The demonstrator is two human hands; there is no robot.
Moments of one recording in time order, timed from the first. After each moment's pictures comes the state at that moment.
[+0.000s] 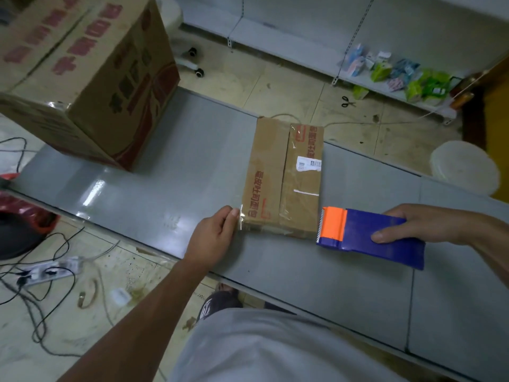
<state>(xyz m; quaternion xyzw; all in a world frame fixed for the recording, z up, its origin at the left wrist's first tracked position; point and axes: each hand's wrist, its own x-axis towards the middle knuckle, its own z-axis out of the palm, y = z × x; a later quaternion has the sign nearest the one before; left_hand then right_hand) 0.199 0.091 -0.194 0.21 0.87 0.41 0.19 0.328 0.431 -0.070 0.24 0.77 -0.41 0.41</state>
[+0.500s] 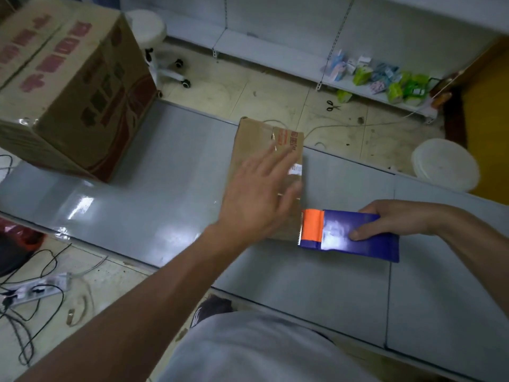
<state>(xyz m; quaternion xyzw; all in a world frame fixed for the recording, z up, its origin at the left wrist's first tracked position) 0.207 0.205 -0.101 0.44 0.84 0.31 -0.01 0.336 0.447 -0.070 0.24 0.78 -0.41 0.40</state>
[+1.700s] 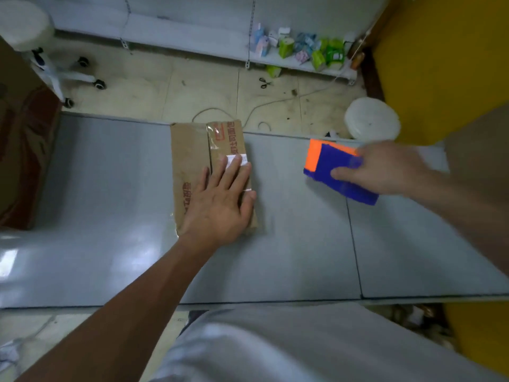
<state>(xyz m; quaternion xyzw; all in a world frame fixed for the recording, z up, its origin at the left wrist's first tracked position) 0.191 0.219 -0.155 0.50 0.85 0.15 0.09 0.344 0.440 -0.031 0.42 0.88 -0.04 0.20</state>
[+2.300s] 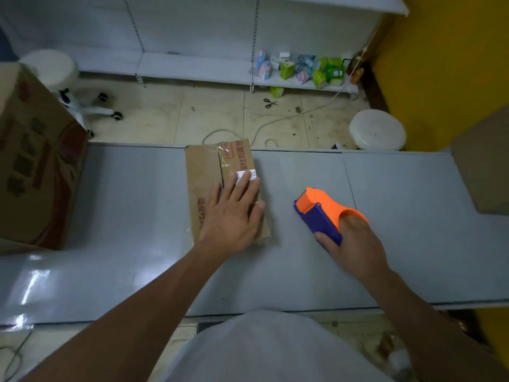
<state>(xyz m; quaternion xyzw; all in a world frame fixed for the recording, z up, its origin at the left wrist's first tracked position) 0.188 0.216 -0.150 0.51 0.83 0.15 0.13 0.417 0.361 -0.170 0.42 0.91 -0.06 -0.03</state>
